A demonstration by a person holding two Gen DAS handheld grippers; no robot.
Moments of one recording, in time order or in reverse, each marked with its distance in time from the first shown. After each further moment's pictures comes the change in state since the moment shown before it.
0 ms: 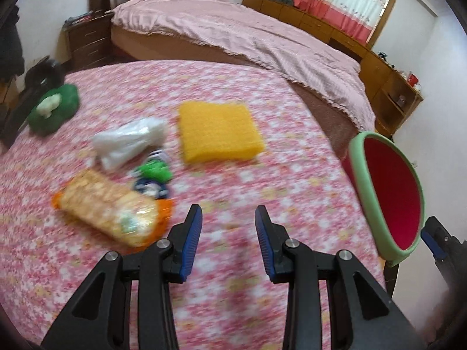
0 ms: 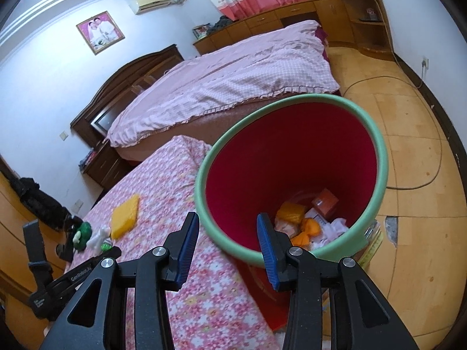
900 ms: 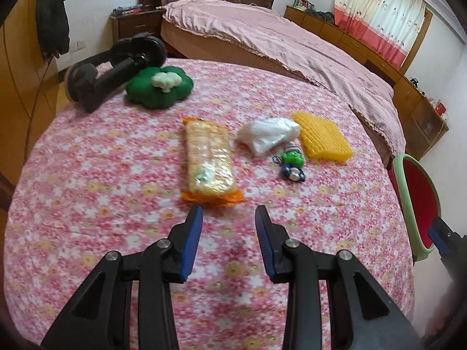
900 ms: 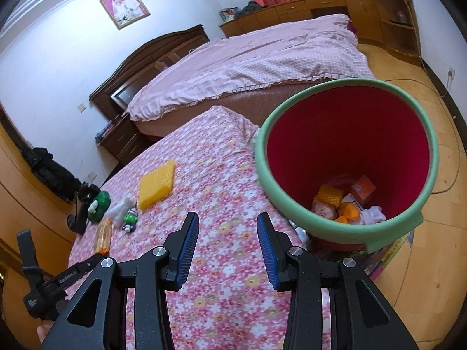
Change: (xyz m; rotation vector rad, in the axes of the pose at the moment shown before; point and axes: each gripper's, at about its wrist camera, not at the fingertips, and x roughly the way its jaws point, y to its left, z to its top) left arm -0.060 0.107 -0.025 -0.121 -0.057 0.124; right arm 0.021 0.060 -0.026 -0.098 0.081 0.075
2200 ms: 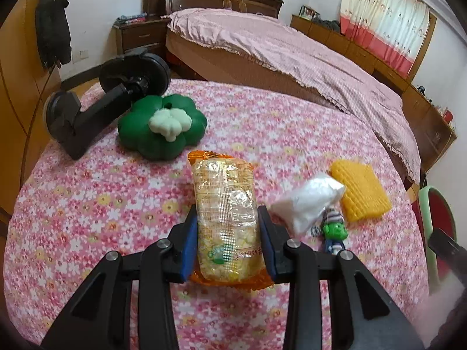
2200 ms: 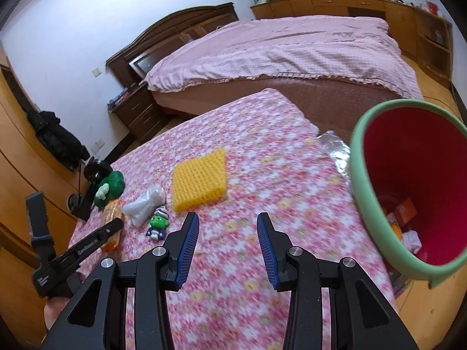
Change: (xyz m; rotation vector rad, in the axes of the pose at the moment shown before) left arm 0.057 0.019 0.062 -0.009 -0.058 0.031; right arm 0.080 0.091 0.021 -0.148 0.107 0.026
